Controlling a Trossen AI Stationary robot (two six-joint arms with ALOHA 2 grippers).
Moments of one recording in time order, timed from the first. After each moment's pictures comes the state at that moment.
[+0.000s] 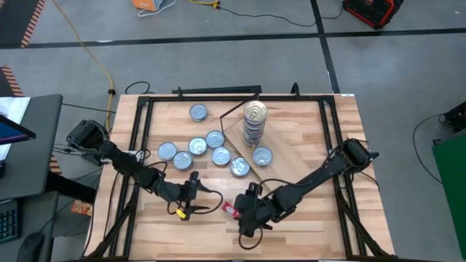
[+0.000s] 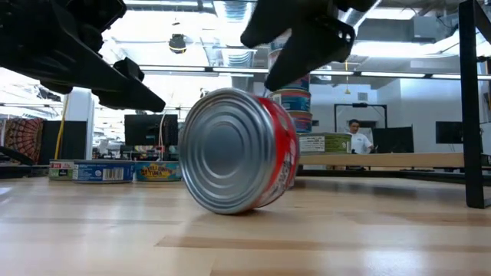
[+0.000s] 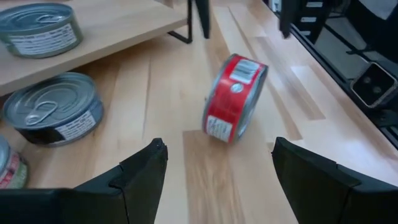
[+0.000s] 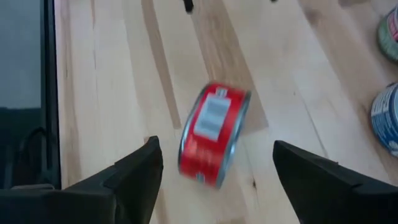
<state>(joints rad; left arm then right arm) -0.54 1.44 0.48 0.56 -0.38 -0.21 0.52 1.94 1.49 -0.51 0.37 0.70</state>
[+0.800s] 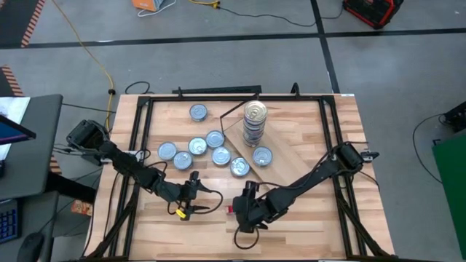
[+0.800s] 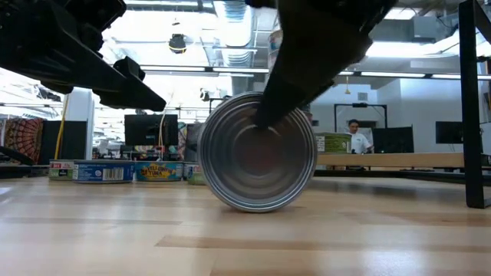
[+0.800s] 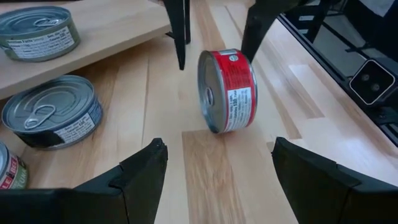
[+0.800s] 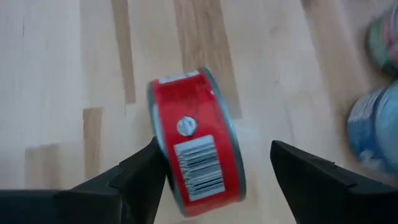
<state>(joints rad) -0.54 1.44 0.48 0.57 -0.38 -0.20 0.51 2.02 1.50 -0.56 0.39 0.52</state>
